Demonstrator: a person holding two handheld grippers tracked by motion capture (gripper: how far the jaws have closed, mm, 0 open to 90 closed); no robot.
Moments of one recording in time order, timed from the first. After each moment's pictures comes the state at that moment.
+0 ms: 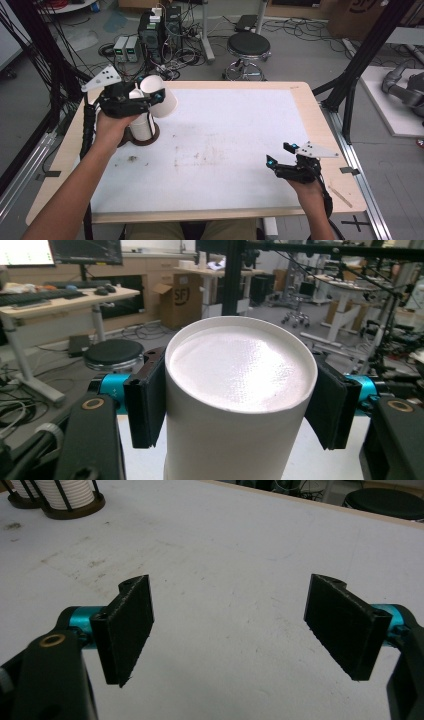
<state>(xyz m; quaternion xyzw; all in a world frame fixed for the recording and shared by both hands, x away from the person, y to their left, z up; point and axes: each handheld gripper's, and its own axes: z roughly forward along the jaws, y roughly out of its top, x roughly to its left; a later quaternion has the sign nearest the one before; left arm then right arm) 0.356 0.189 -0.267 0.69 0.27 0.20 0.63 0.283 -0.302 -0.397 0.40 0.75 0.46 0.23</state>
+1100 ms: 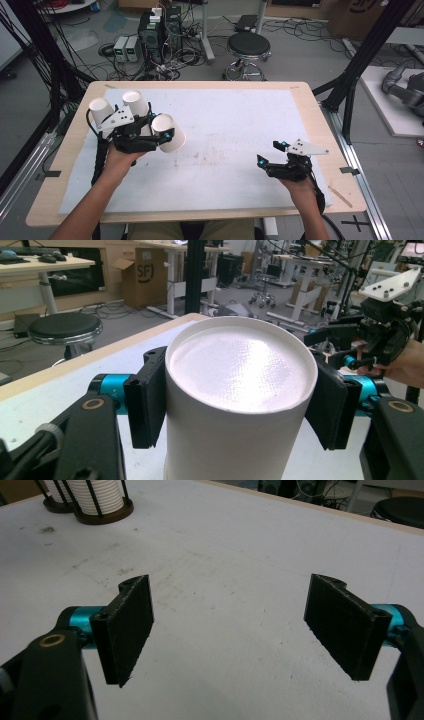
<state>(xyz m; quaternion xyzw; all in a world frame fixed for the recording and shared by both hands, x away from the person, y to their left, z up) 0.323 0.178 -0.335 0.72 0.25 0.14 0.63 0.288 -0.280 -0.393 0.37 0.77 0.48 0.21</state>
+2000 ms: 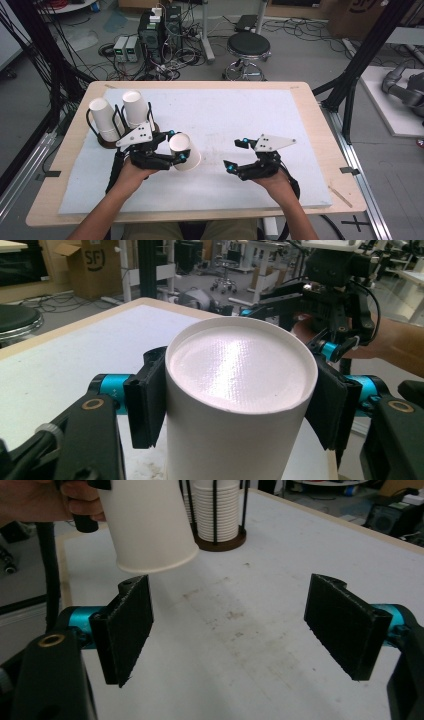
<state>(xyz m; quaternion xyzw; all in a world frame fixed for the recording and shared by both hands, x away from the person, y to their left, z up) 0.304 0.143 -0.359 0.75 0.19 0.09 0.63 0.301 -0.202 -0.378 0.22 0.81 0.54 0.11</state>
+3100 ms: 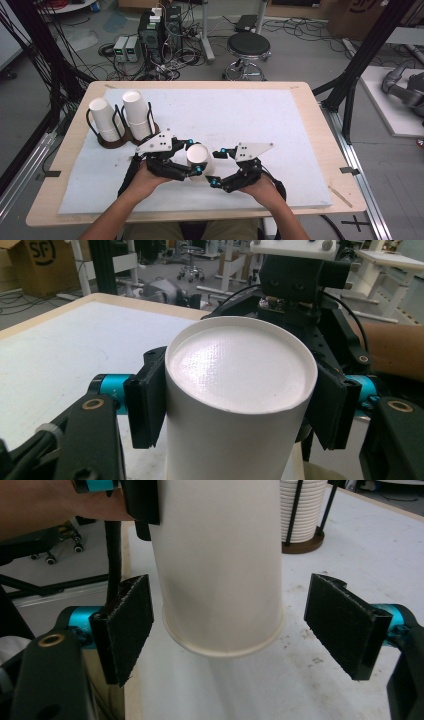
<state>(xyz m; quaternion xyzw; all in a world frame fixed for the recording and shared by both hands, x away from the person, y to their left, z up) 0.293 0.104 -0.359 0.77 0.13 0.05 0.62 0.292 -0.162 -0.390 0.14 0.83 0.54 0.04</state>
